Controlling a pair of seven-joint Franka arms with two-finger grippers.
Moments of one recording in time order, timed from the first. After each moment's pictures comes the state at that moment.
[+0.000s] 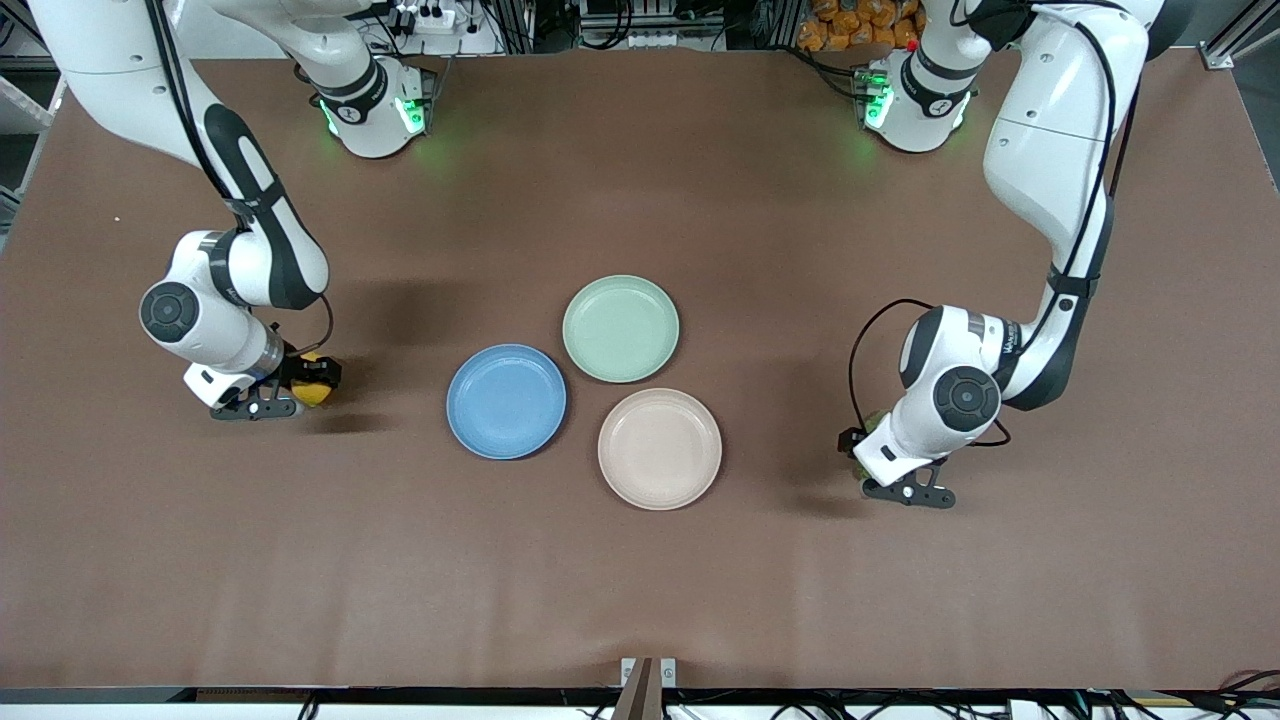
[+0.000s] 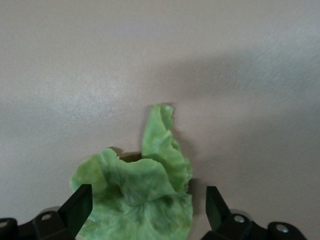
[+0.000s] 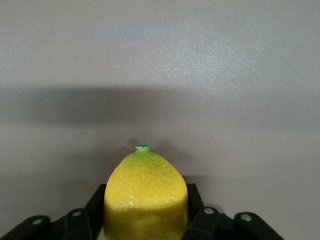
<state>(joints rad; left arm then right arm) -0.21 0.73 -0.06 -1.65 0.14 2.36 -0.16 0.05 0.42 -0.11 -2.21 0.00 2.57 -0.10</state>
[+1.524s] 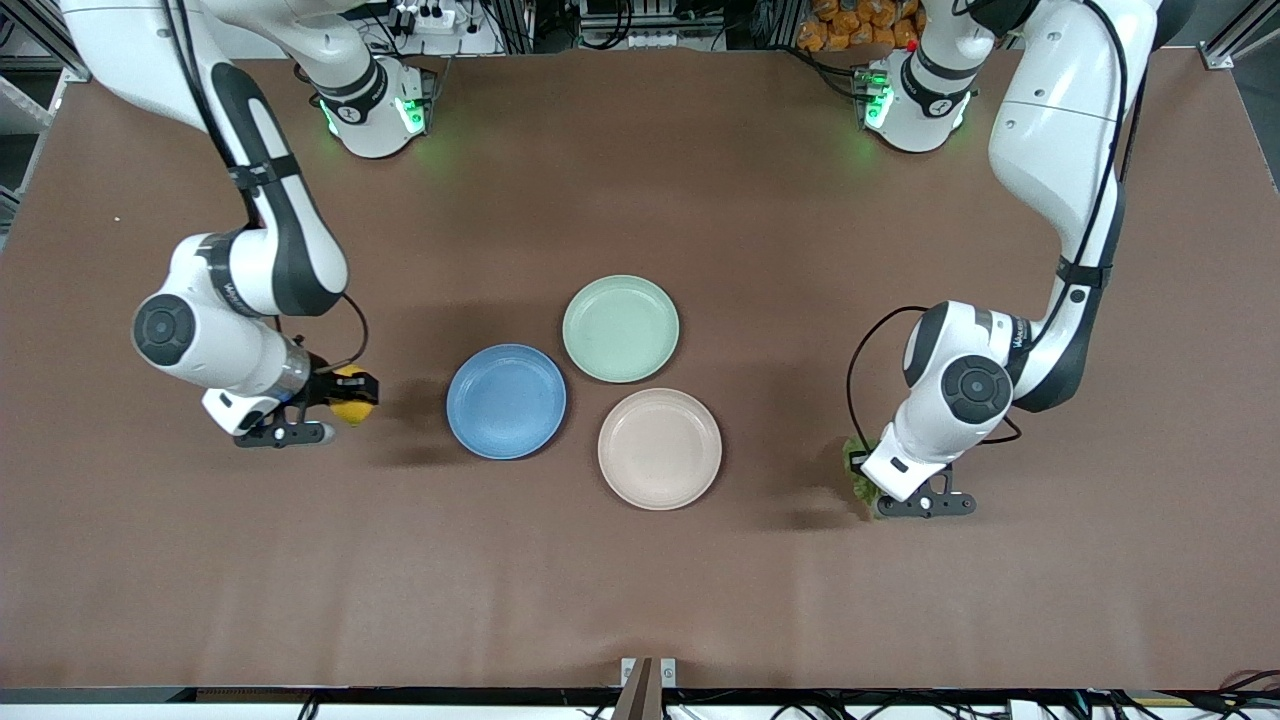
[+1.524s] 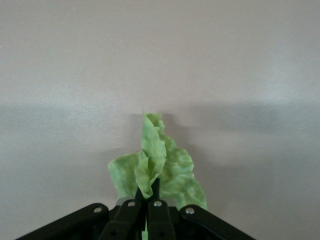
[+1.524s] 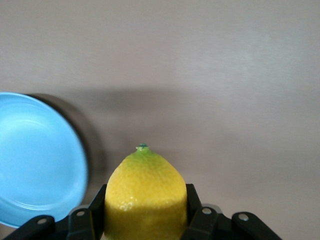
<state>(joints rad) -0.22 0.70 -0.08 -1.58 0.14 2.38 -0.40 0.24 0.38 -0.09 -1.93 0.18 2.26 0.02</state>
